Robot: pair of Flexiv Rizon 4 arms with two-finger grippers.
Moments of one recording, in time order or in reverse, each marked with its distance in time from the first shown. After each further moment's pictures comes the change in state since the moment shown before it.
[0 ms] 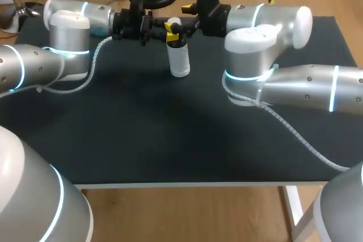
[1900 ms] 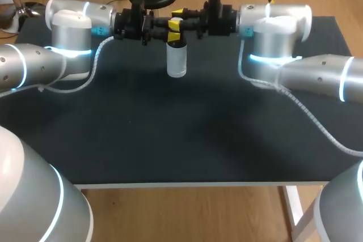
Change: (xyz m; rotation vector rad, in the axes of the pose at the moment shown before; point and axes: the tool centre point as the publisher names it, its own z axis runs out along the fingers) left arm -0.003 0.001 0.004 -0.002 -0.002 -0.002; right arm 0.012 0.003 0.003 -0.221 0.430 -0.047
